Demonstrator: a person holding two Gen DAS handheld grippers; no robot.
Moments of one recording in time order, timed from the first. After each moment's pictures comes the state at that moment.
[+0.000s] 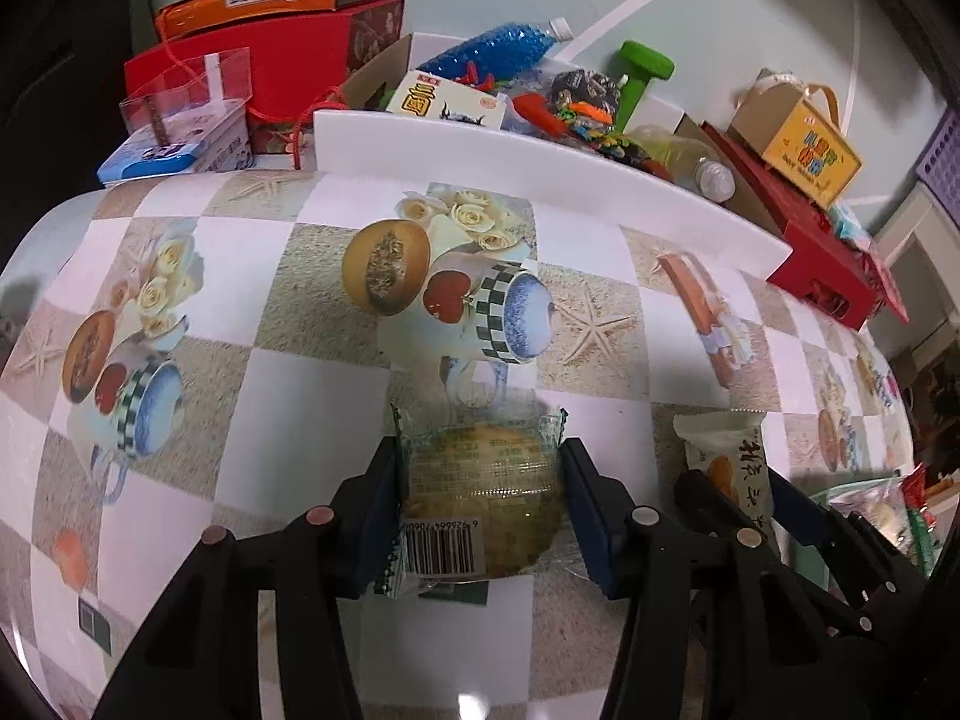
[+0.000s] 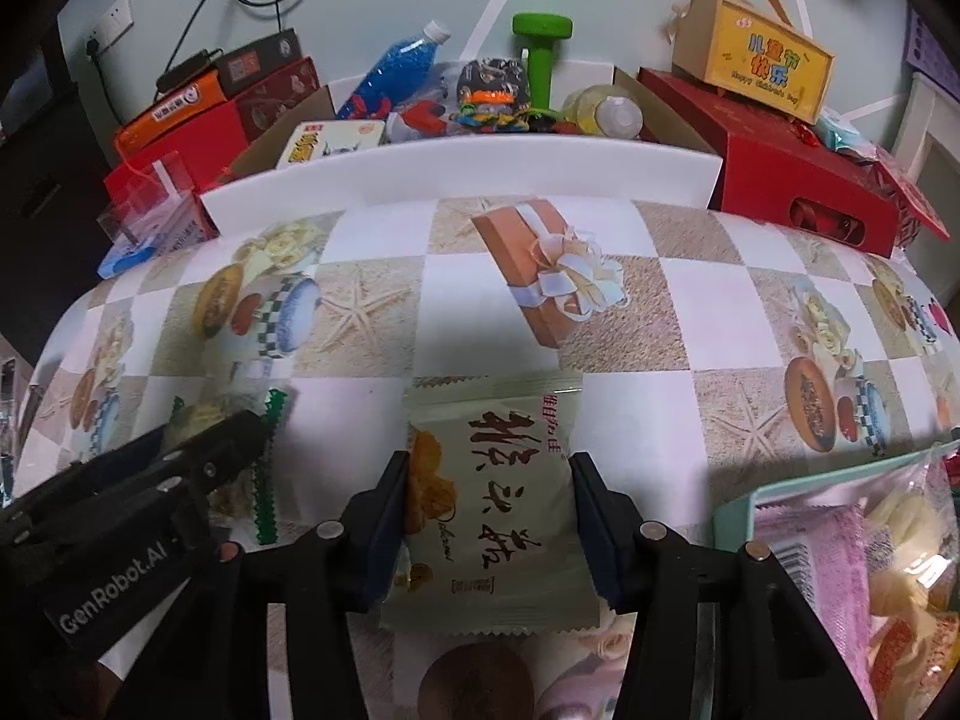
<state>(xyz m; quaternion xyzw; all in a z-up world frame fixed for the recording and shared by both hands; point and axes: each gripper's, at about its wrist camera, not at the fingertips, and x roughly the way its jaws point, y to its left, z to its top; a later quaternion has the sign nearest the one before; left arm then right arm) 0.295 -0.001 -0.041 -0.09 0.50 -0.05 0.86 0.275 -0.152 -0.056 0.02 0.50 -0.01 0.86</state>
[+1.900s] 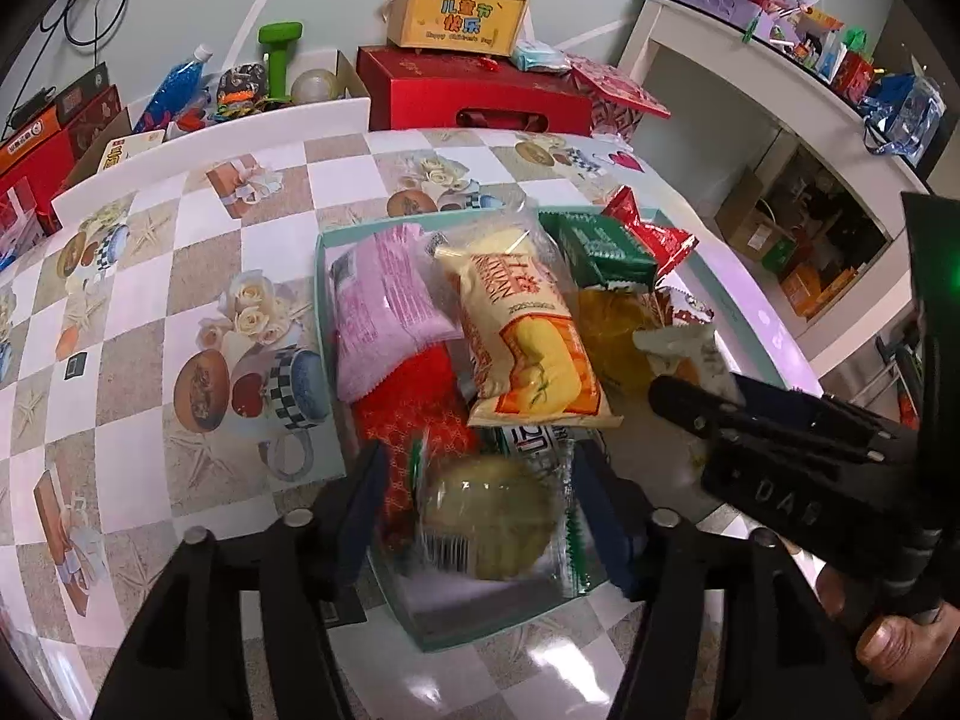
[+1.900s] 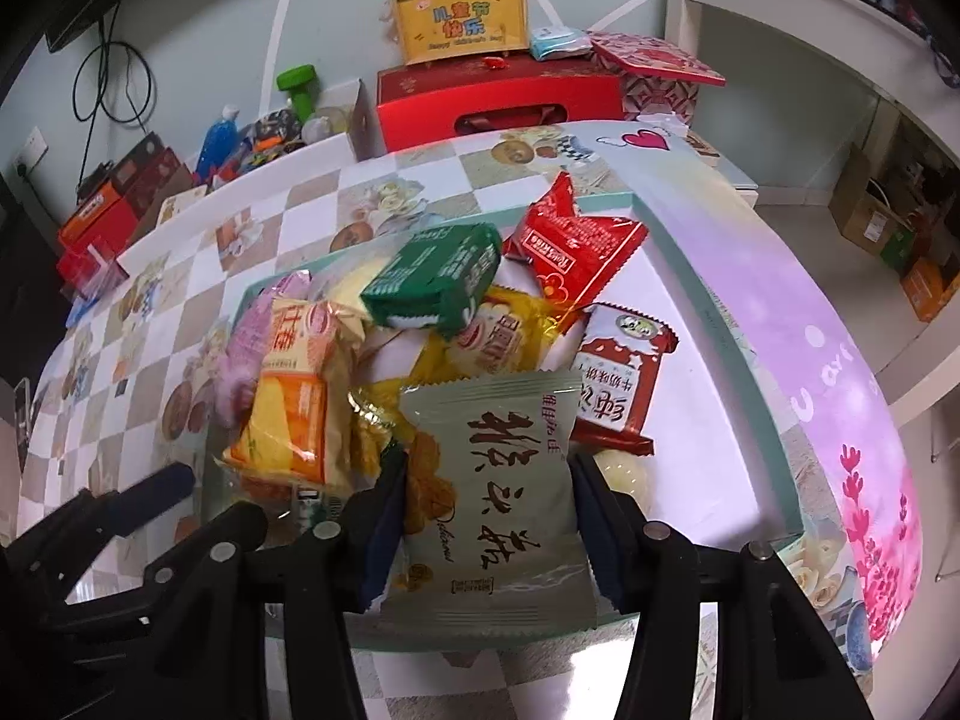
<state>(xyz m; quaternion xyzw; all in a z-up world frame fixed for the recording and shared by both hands) 0.106 -0.215 0.000 0.03 0.49 -0.26 0.83 0.079 -0.375 0.005 0.10 0.51 -0.11 0.85</state>
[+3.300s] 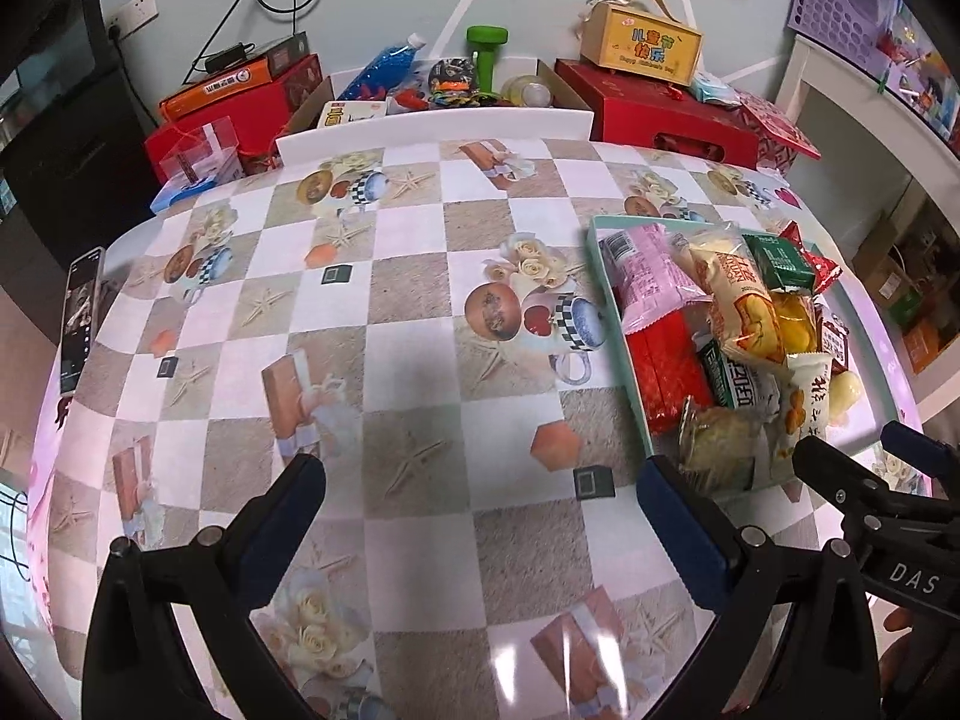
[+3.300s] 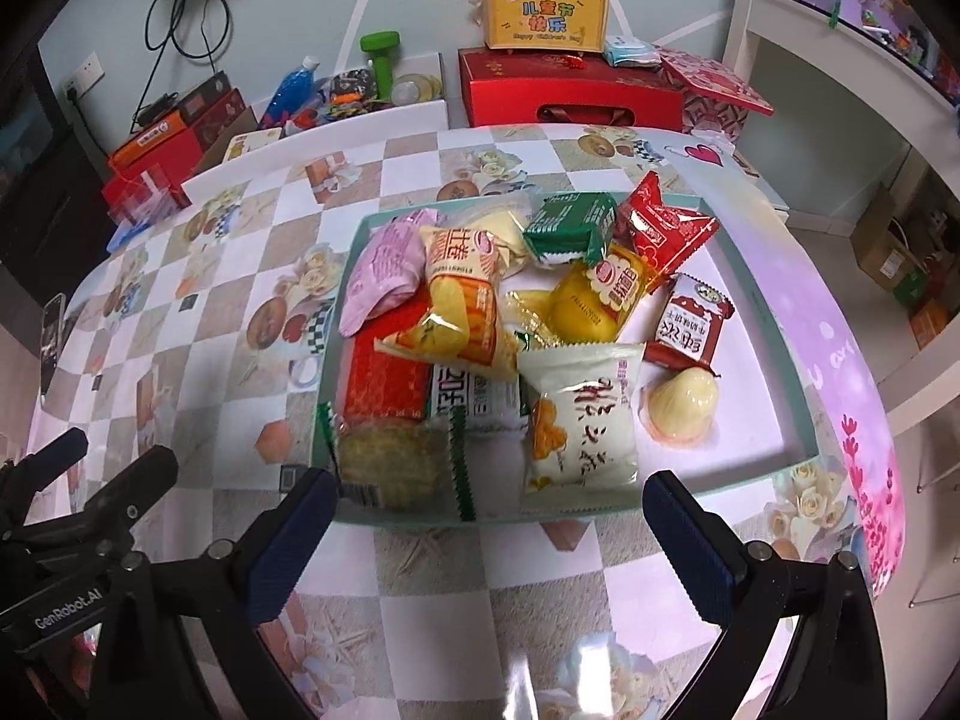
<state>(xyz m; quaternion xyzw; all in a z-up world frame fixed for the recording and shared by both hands) 0.067 -0.100 0.032 0.04 0.50 -0.07 0.86 0.044 -0.299 0.033 0.05 0.53 -0.07 0.84</state>
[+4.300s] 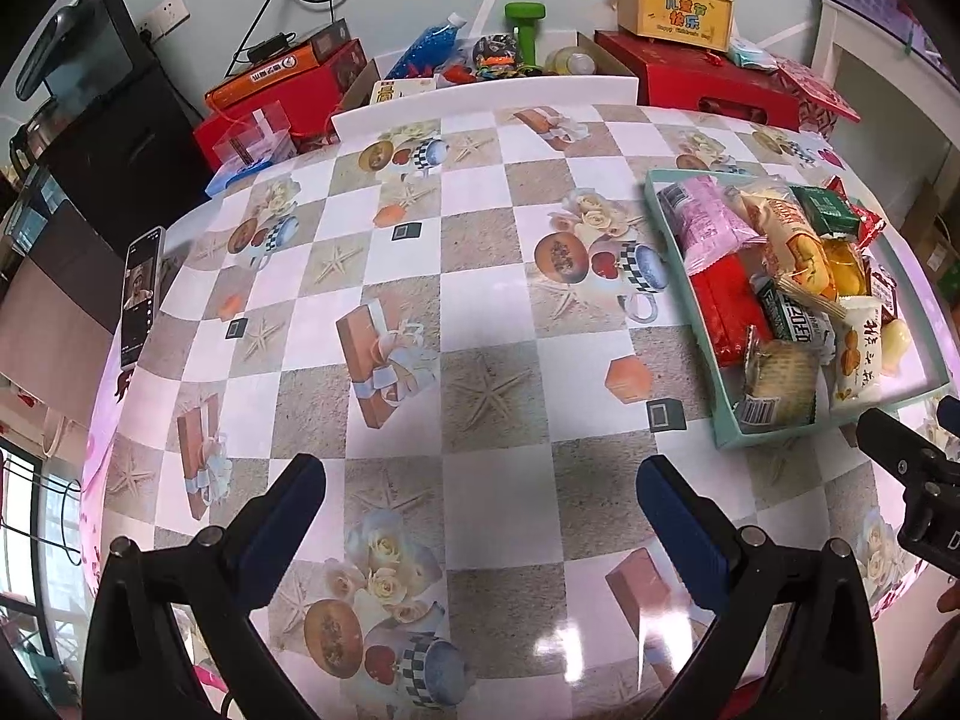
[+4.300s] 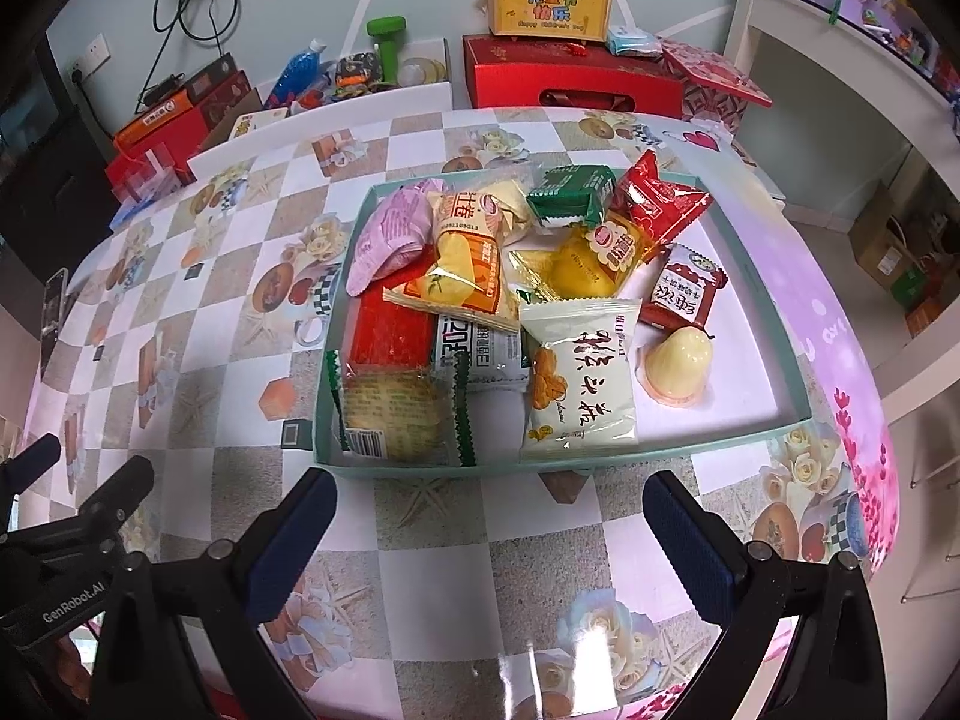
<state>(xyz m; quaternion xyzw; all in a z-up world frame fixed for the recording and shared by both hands) 0.046 -0.084 0.026 0.09 0.52 -0.01 0.85 0.025 -0.292 0.031 0.04 0.55 -0.07 0.83</state>
